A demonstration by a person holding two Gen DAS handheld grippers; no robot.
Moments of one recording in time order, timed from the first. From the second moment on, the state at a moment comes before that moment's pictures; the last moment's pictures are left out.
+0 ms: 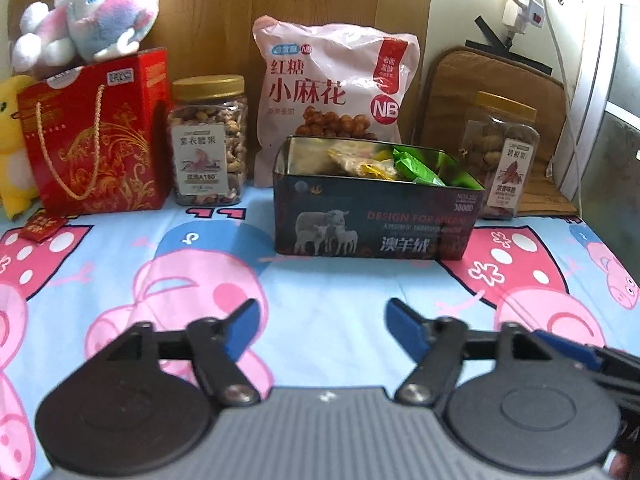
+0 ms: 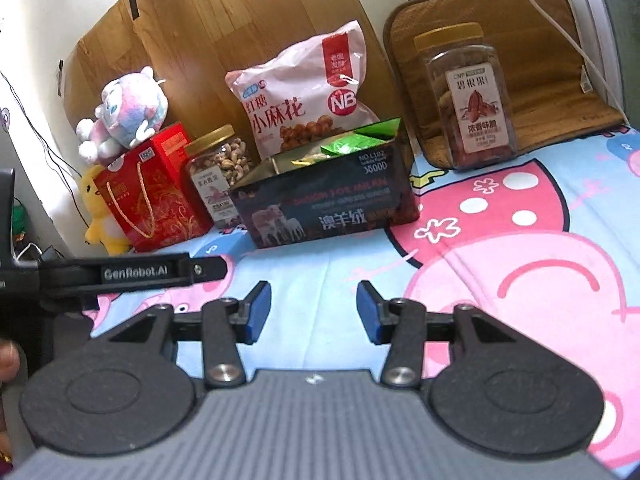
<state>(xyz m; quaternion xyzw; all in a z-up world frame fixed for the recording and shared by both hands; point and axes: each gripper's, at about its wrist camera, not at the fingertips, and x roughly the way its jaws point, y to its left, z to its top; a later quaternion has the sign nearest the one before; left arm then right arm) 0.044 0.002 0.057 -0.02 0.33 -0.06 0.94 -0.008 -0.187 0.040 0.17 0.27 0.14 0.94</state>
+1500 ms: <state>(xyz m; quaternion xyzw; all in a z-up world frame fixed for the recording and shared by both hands) 0.018 -0.016 0.062 0.05 0.30 -0.04 0.95 -0.028 -0.193 0.051 0.21 0.23 0.10 0.95</state>
